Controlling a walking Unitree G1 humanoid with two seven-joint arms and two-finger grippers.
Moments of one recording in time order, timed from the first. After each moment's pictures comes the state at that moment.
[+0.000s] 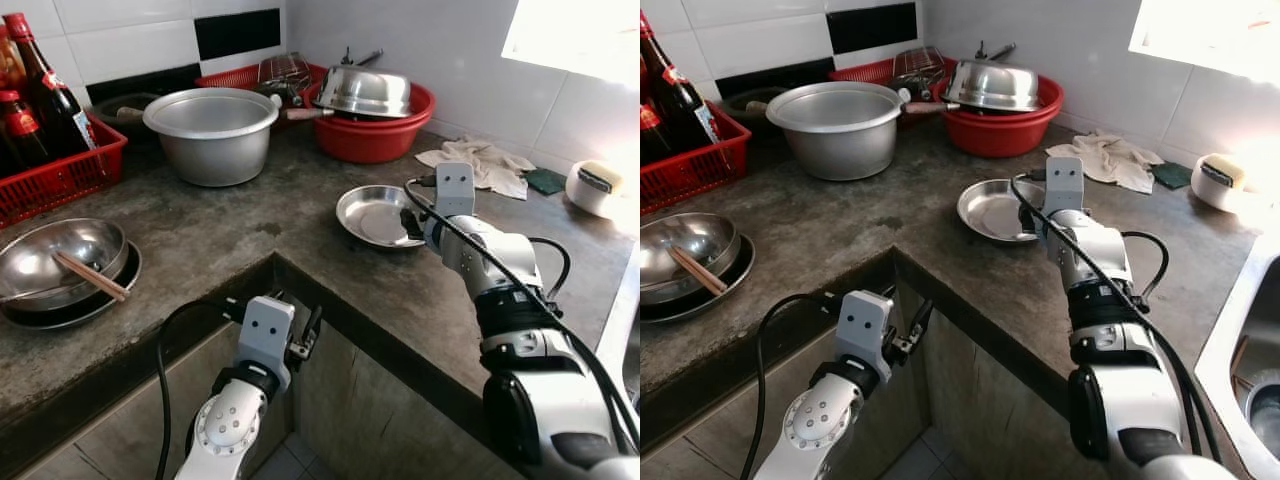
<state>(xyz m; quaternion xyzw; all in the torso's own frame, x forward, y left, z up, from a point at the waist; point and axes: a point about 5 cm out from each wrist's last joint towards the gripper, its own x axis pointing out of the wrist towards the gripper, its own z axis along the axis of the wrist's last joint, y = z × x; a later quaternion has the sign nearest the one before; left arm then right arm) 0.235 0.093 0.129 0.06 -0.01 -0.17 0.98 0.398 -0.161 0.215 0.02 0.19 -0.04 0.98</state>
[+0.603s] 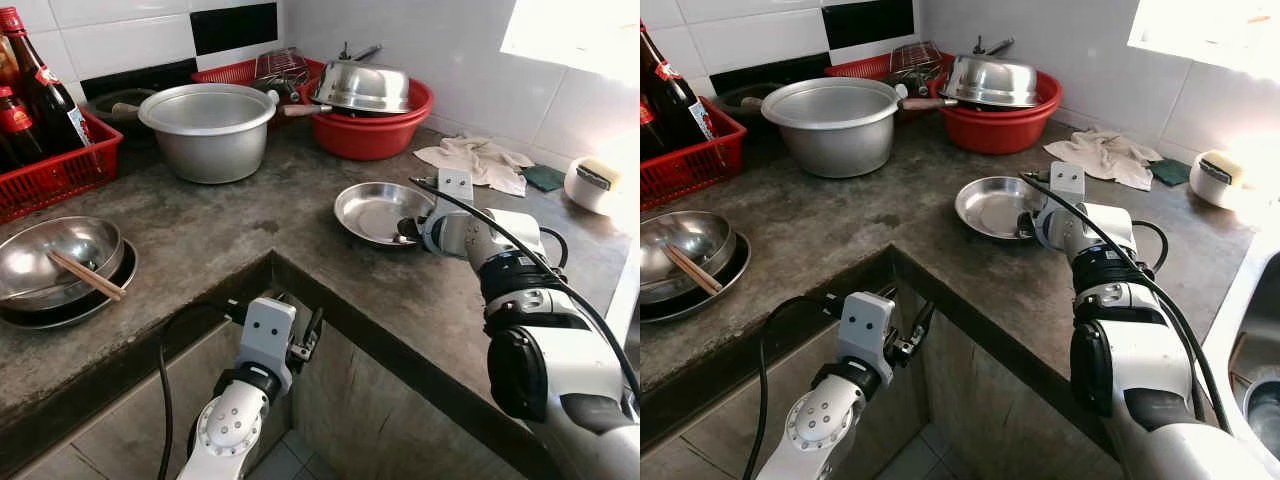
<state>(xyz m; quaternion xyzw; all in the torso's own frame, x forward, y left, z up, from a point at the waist) 0.235 0.091 0.129 0.06 0.00 -0.17 0.98 0.404 -0.158 0.207 0.08 0.29 -0.01 0.95</state>
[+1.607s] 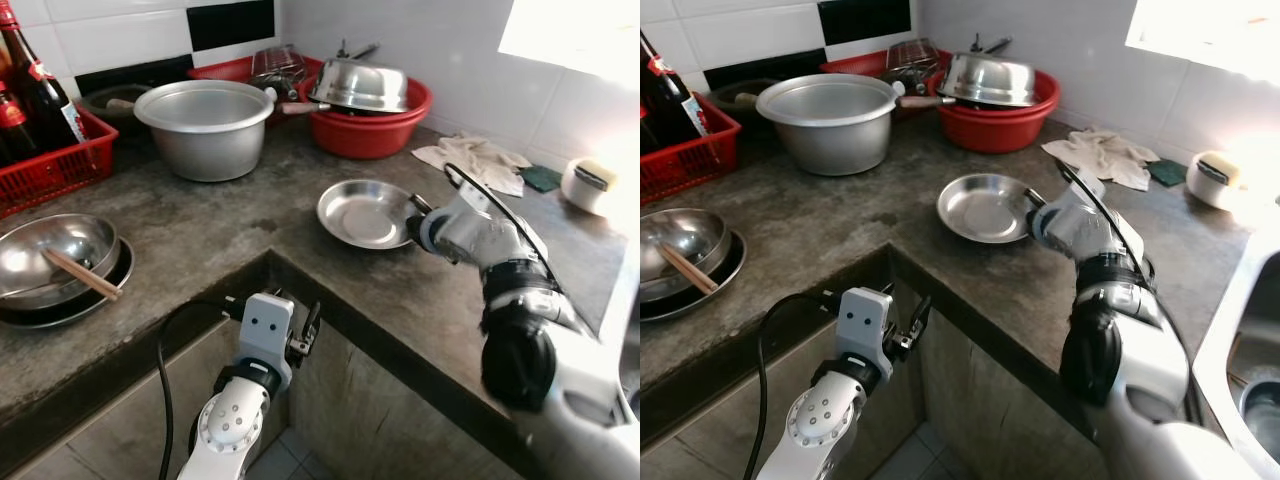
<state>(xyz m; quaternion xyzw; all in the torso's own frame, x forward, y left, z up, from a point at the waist) 0.240 0.094 0.135 0.05 -0.02 -0.15 0.99 0.396 -0.169 0.210 0.37 0.14 -0.05 0.92</state>
